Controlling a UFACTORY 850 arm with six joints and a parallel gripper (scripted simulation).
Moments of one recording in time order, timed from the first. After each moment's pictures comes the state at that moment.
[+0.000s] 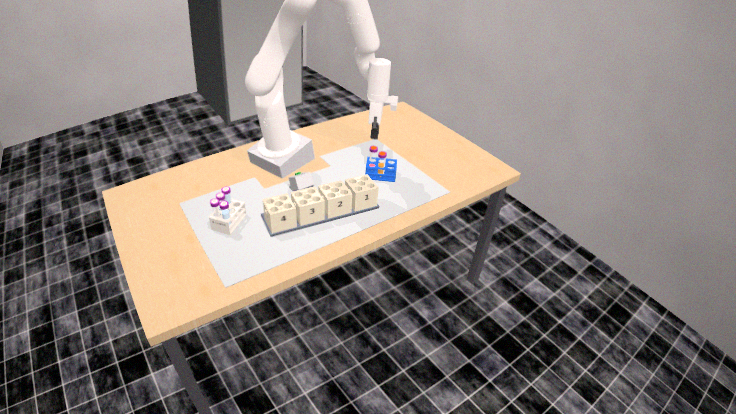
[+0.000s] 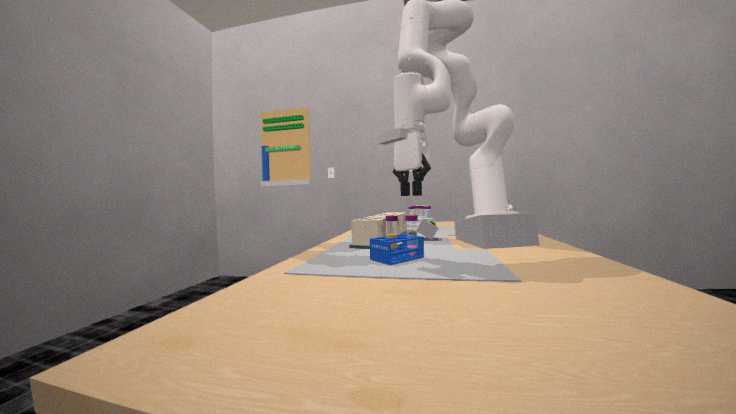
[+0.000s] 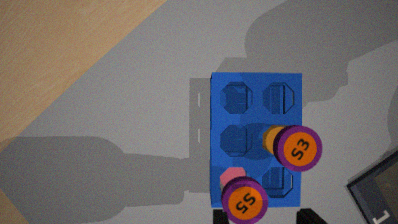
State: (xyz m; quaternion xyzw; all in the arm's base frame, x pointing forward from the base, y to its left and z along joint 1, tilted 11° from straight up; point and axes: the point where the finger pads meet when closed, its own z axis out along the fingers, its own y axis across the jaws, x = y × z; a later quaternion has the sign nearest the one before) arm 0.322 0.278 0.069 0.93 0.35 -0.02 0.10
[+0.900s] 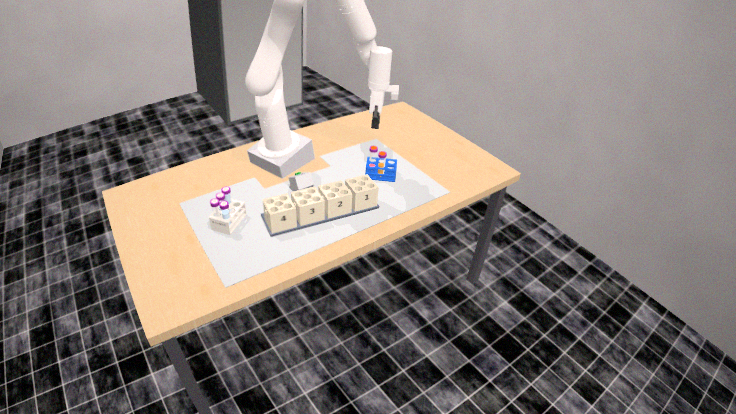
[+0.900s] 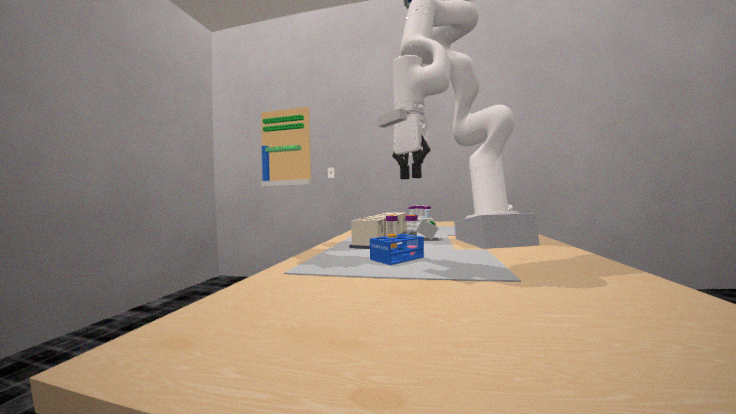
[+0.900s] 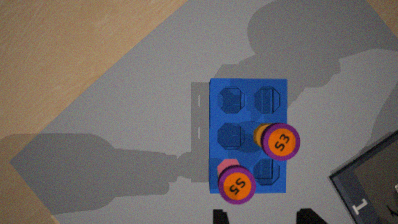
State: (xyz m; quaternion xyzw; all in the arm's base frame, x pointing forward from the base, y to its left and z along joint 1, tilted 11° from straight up) arm 0.320 0.288 0.116 0.93 0.35 -0.02 0.10
